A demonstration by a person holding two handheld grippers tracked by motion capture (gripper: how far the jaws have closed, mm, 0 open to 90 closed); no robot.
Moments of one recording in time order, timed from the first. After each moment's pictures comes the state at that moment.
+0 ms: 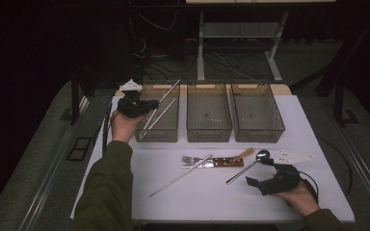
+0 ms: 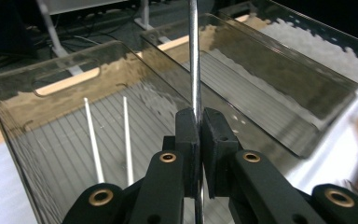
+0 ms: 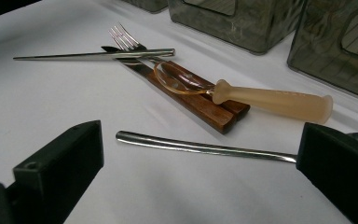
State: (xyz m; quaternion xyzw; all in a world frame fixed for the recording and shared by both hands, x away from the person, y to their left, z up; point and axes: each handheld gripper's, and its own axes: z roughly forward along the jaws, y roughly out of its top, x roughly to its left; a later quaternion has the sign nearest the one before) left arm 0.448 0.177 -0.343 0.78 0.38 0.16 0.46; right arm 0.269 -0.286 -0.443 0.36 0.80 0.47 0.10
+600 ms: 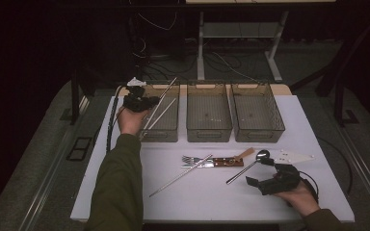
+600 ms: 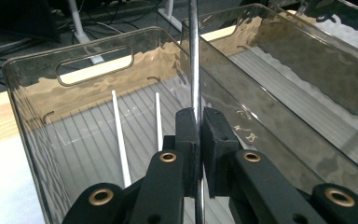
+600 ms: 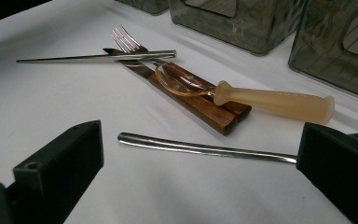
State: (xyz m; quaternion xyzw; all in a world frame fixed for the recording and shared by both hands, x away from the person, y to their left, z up) left arm 0.484 0.174 -0.373 0.77 0.43 0.16 0.44; right arm 0.269 -0.286 -0.443 0.36 0.79 0.48 0.10
